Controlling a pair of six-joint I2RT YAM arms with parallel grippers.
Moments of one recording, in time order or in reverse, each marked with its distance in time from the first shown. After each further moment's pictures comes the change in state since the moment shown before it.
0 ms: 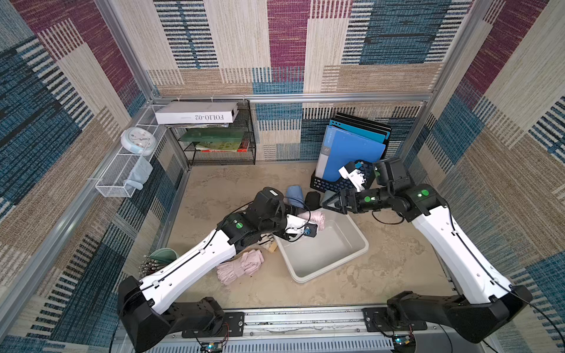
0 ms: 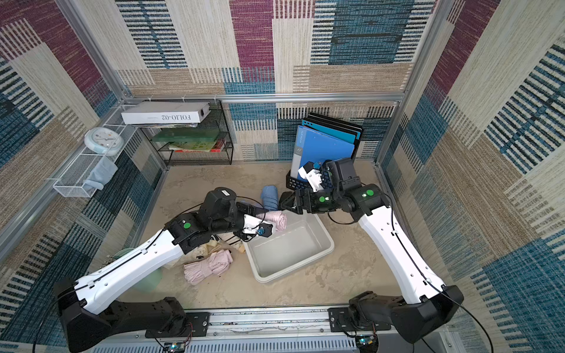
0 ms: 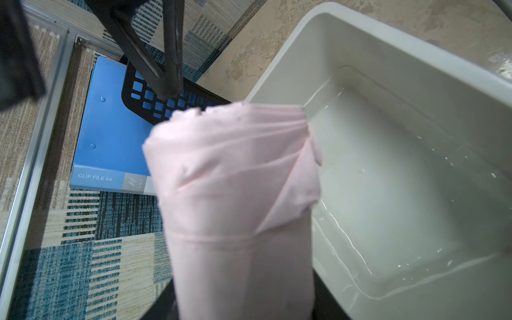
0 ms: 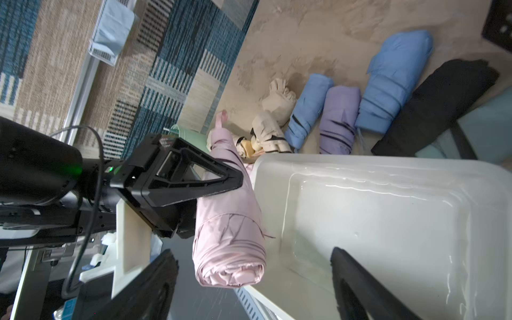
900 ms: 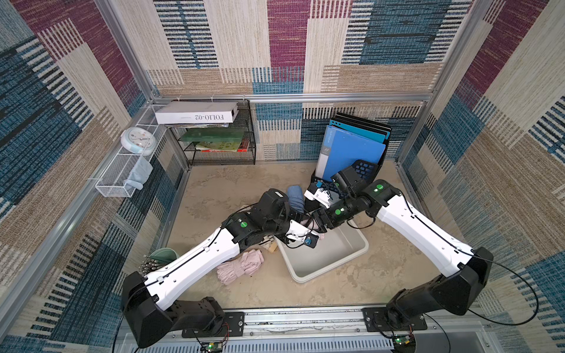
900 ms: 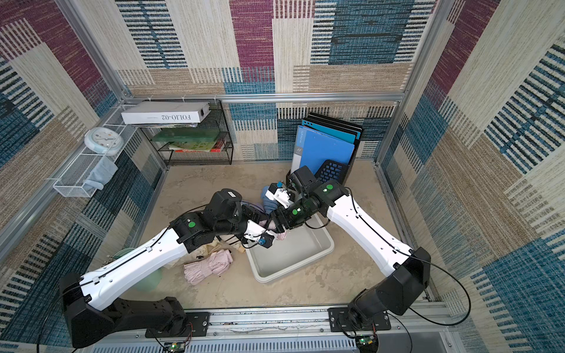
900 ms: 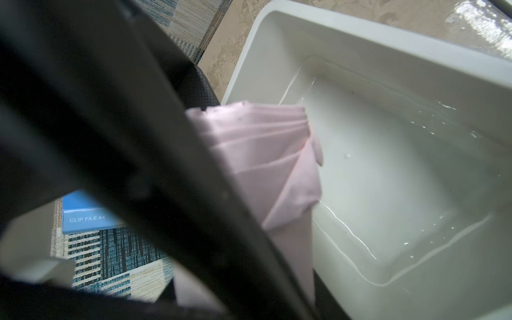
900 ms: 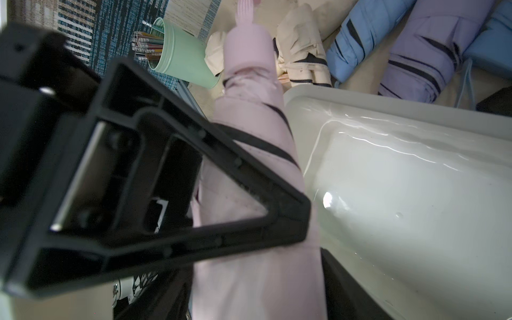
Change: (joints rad) left arm -0.021 0.032 0.021 -0.057 0.019 0.162; right arm 0.215 0.194 0.040 -0.110 -0.002 -0.144
